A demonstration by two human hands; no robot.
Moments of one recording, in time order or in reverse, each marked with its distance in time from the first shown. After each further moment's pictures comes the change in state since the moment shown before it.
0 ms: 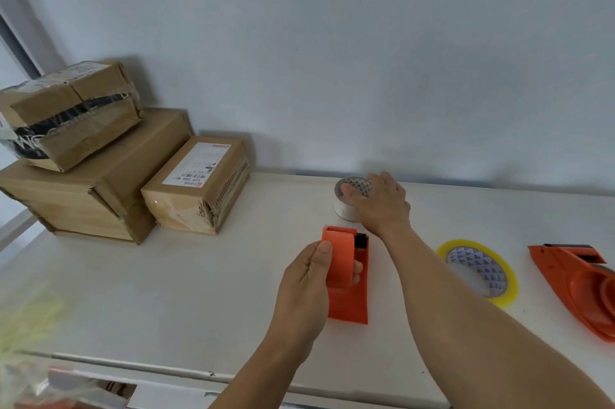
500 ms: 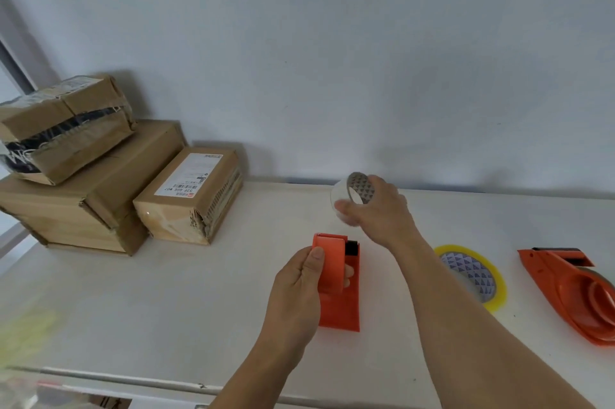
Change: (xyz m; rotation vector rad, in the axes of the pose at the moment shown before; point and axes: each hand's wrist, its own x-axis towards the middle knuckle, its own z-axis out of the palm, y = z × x) left_hand 0.000 0.007 0.005 0.039 0.010 0.007; right_hand -0.016 0.007 -0.028 0.161 -0.033 -0.073
